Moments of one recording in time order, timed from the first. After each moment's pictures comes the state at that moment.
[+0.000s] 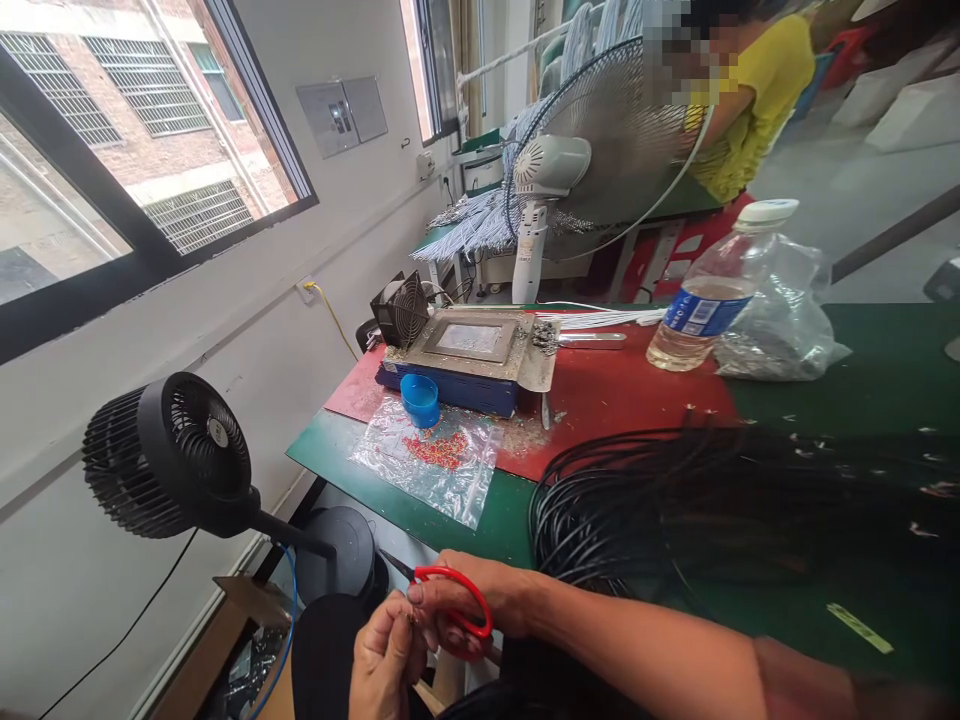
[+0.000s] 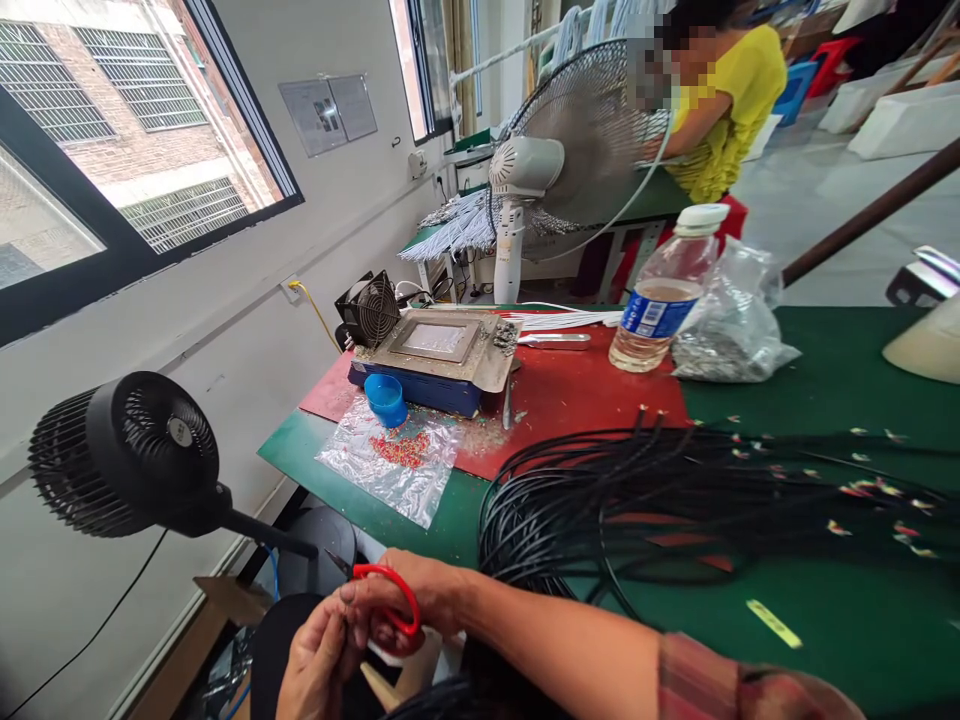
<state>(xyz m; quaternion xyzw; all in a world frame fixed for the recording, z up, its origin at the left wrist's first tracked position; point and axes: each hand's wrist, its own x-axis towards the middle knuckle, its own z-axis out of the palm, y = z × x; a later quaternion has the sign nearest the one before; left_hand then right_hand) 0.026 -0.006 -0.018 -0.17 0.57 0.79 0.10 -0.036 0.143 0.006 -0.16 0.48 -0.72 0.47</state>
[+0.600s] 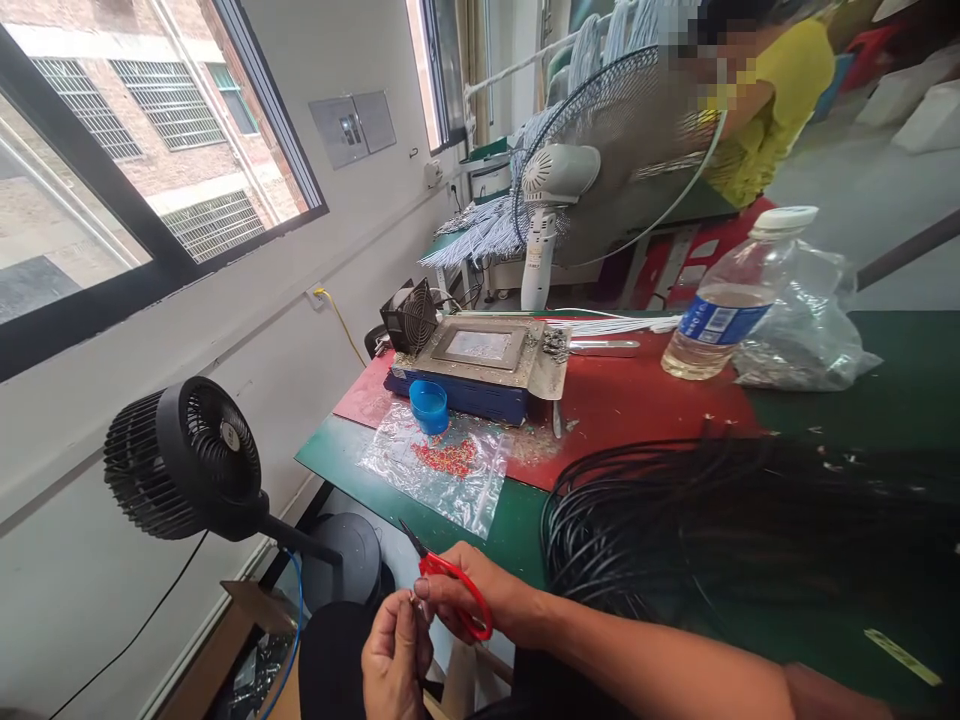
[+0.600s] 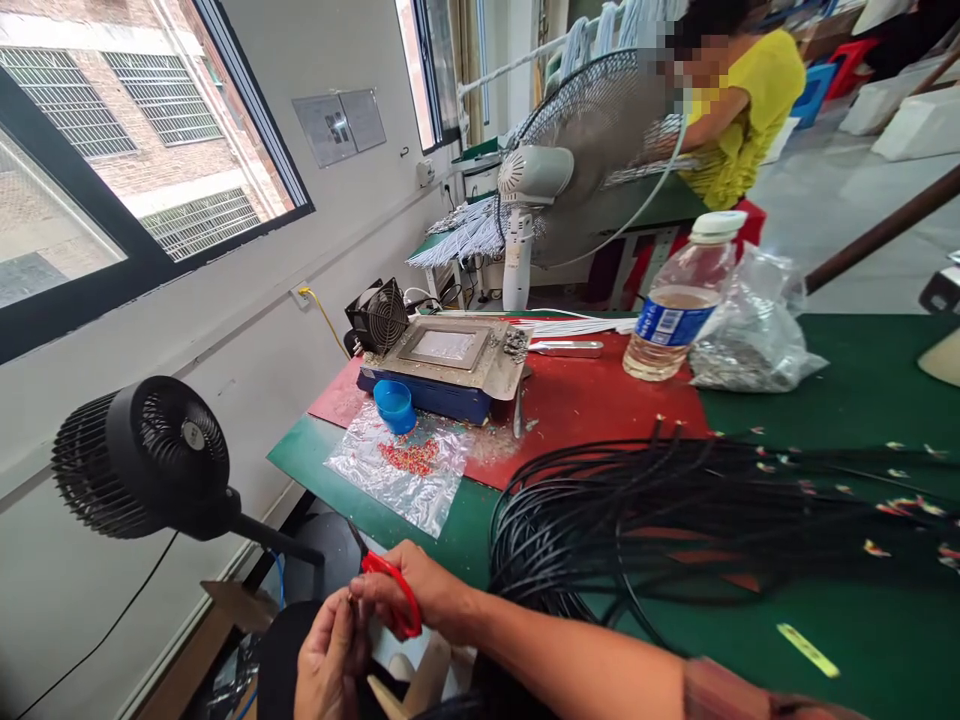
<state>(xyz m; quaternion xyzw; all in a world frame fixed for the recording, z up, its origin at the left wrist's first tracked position) 0.019 0.005 -0.027 -0.27 0.53 0.80 -0.01 -0.036 0.134 -0.005 -0.16 0.53 -0.76 0.33</state>
